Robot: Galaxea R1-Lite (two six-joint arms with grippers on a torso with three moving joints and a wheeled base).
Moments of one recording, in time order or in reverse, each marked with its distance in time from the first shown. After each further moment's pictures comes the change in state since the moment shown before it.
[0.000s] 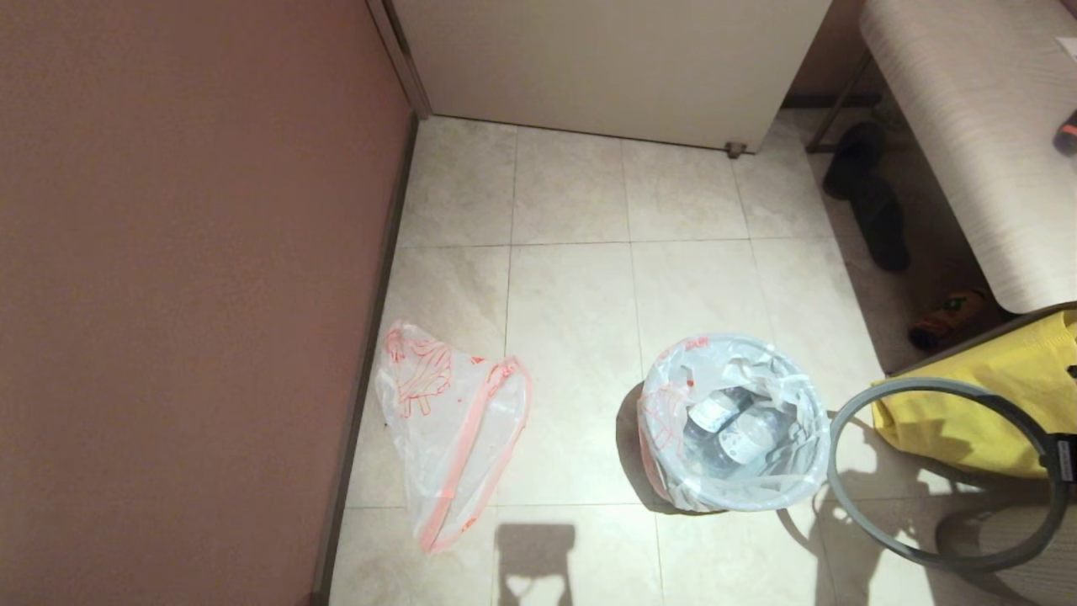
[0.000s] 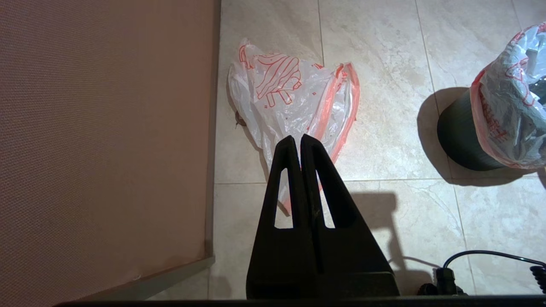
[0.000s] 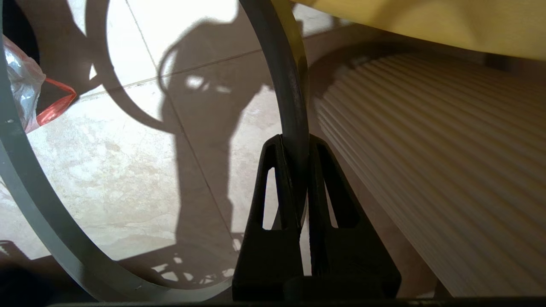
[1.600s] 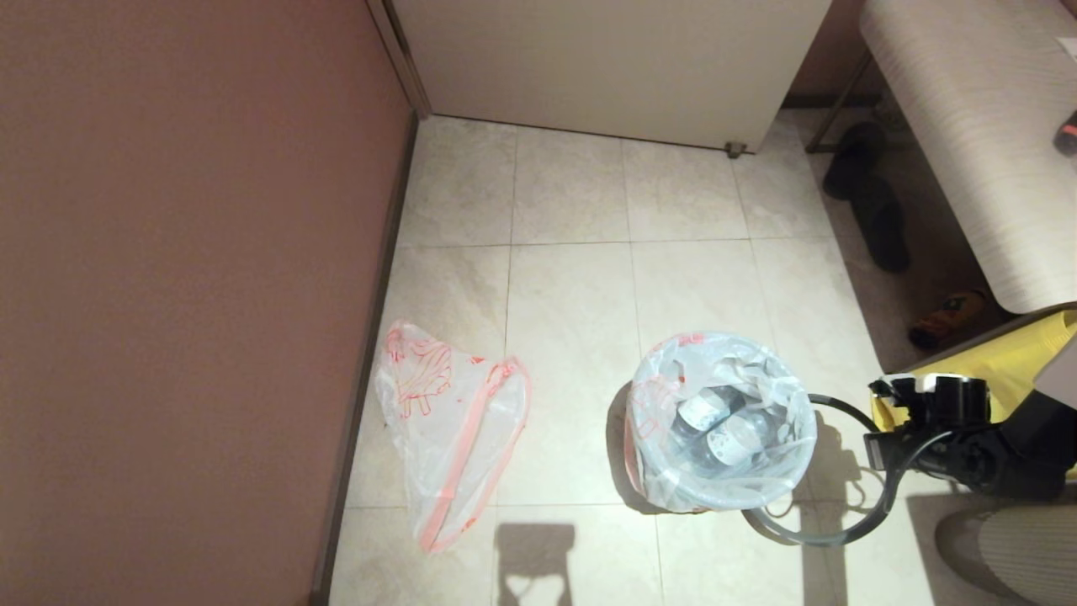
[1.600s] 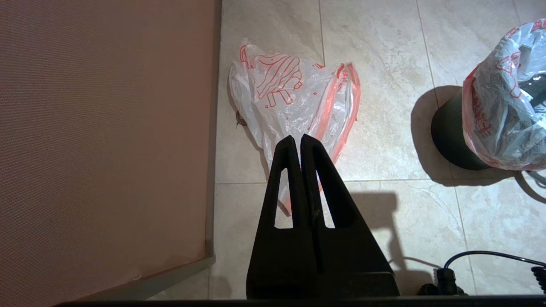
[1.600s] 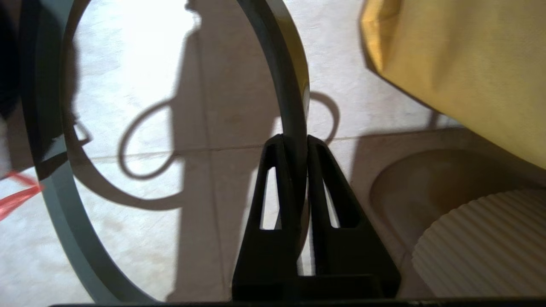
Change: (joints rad) left arm 0.000 0.000 0.000 0.000 0.000 0.000; right arm 0.340 0.501 -0.154 -0.466 -0.194 0.016
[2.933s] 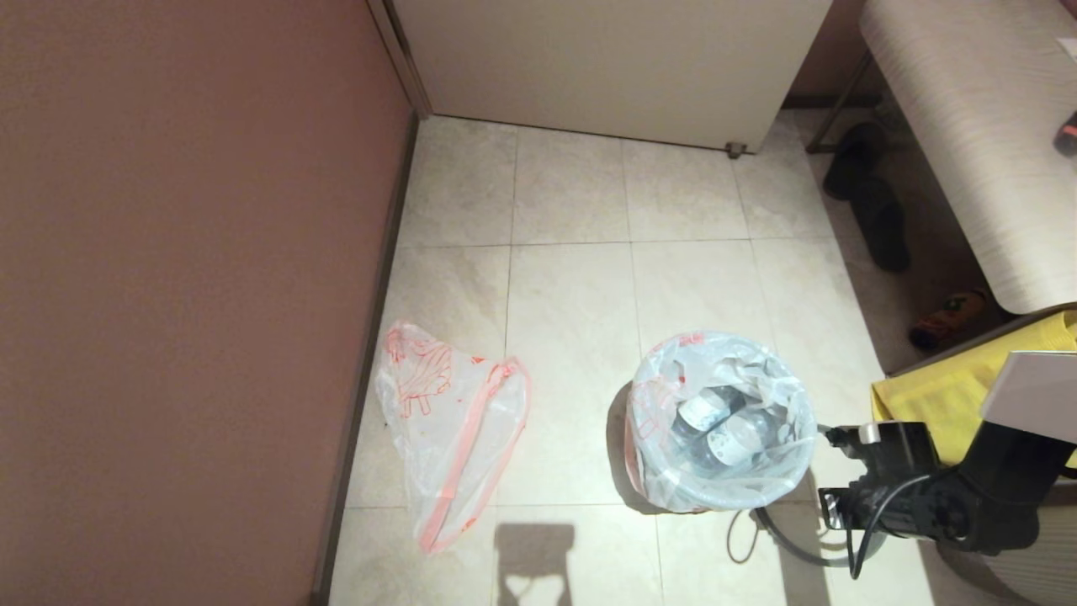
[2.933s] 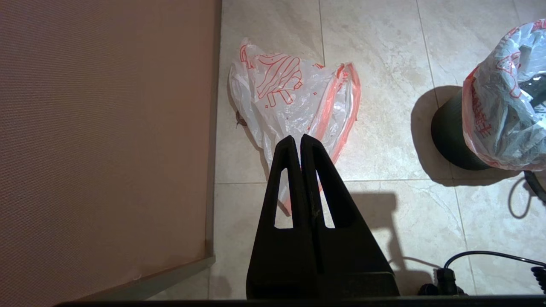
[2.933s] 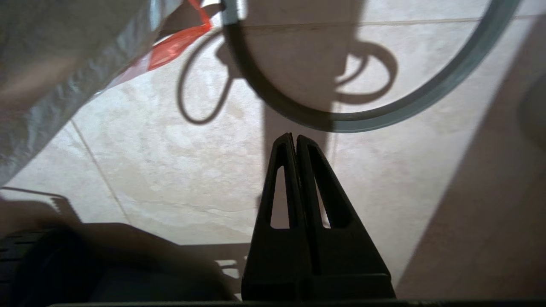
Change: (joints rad) left arm 0.000 0.000 0.000 0.000 0.000 0.000; right arm 0.209 -0.038 0.289 -0.010 0.022 0.237
